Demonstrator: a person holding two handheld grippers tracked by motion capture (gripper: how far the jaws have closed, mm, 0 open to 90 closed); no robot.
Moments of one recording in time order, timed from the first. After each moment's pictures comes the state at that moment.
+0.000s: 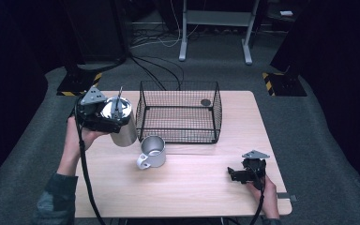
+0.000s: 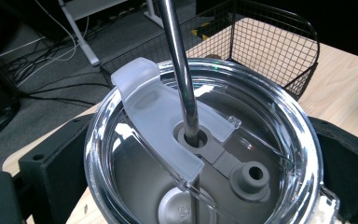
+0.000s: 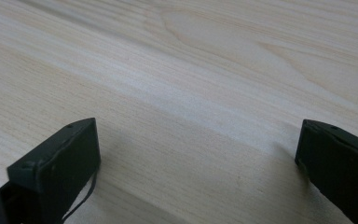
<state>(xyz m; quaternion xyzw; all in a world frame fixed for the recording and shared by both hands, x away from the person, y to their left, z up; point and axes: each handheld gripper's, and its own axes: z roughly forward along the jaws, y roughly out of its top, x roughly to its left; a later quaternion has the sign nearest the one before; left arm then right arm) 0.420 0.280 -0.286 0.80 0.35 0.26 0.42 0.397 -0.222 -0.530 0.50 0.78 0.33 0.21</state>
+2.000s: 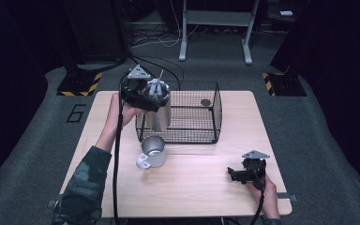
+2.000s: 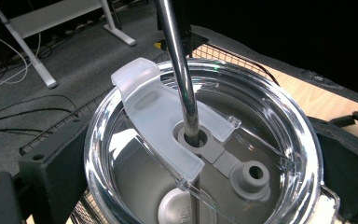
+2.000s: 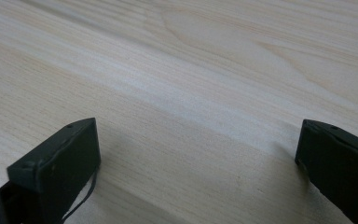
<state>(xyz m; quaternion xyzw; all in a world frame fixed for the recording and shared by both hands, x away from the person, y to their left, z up) 0.492 0.187 -0.271 0.81 0.31 0.21 0.45 0.397 -0.222 -0.530 0.49 0.78 0.33 0.21</state>
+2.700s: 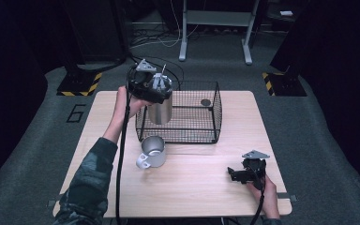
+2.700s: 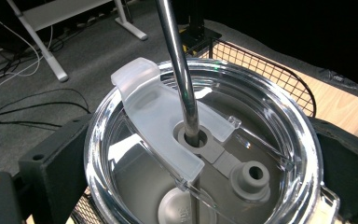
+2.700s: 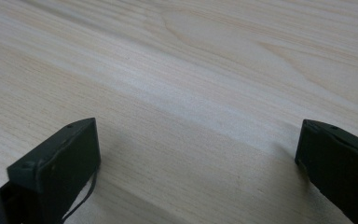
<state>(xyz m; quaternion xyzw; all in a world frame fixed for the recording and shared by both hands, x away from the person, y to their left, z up) 0.524 0.176 -0.276 0.82 0.32 0.23 0.42 0.397 -0.222 -0.530 0.49 0.78 0.33 0.21</state>
